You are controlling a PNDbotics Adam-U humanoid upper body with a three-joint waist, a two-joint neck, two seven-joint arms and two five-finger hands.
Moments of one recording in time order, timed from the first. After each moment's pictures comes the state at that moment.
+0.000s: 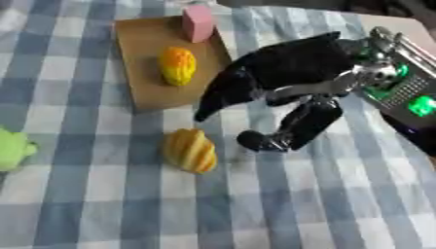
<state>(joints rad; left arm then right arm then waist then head) -0.11 0.42 0.03 -1.98 0.06 -0.23 0.32 -0.78 -0.93 0.44 -1.99 0.30 -0.31 0.70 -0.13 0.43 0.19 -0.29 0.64</state>
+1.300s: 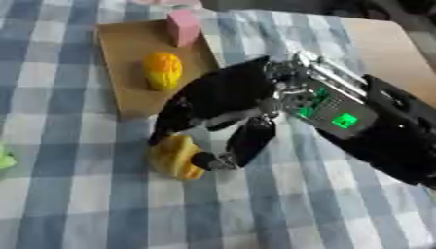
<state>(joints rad) -0.12 0.42 0.03 -1.98 0.07 -0.23 0.31 -0.87 -0.78 0.58 -1.87 0.49 -0.30 0.73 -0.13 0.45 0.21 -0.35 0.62</state>
